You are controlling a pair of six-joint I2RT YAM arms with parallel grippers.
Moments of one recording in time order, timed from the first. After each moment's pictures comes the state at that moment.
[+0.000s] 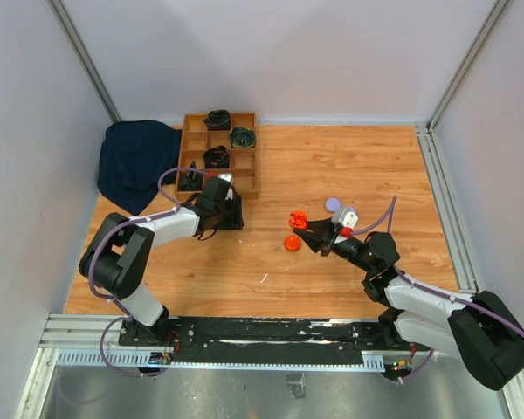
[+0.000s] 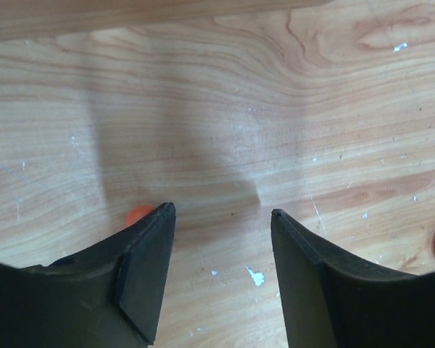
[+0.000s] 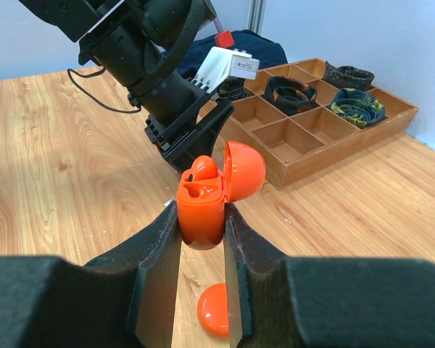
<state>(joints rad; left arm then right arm) -0.48 1.63 0.82 -0.06 -0.04 -0.42 0.57 1.04 0.17 1.04 -0.47 -0.01</state>
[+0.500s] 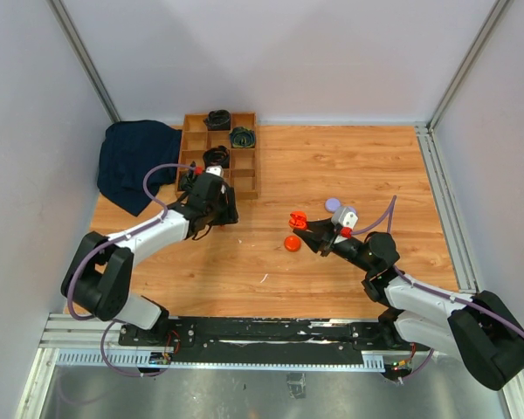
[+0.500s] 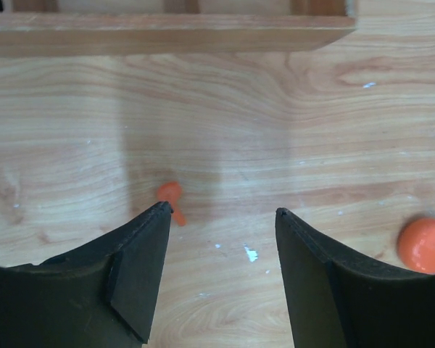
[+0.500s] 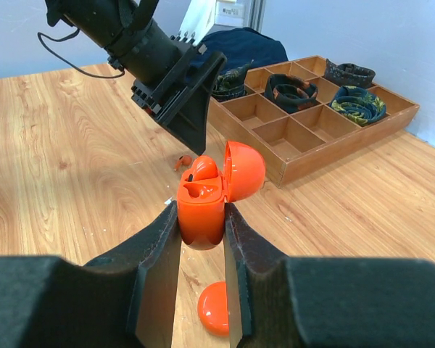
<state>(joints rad) -0.48 1.45 0.82 -0.14 -0.12 -0.48 0.57 1.04 0.17 1.03 -0.47 -0.02</state>
